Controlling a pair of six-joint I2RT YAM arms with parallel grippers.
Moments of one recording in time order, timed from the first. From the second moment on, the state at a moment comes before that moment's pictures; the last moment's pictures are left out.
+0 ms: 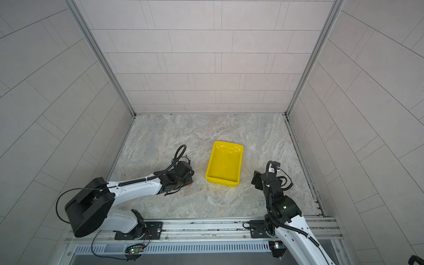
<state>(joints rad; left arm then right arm) -0.79 1.43 0.62 -0.27 -0.22 -1.08 0.34 0.39 0.32 -0.59 0.39 0.55</state>
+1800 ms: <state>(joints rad) -1.08 1.76 1.24 -0.57 -0.36 -0.76 0.35 0.29 0.30 -0.61 0.41 0.56</state>
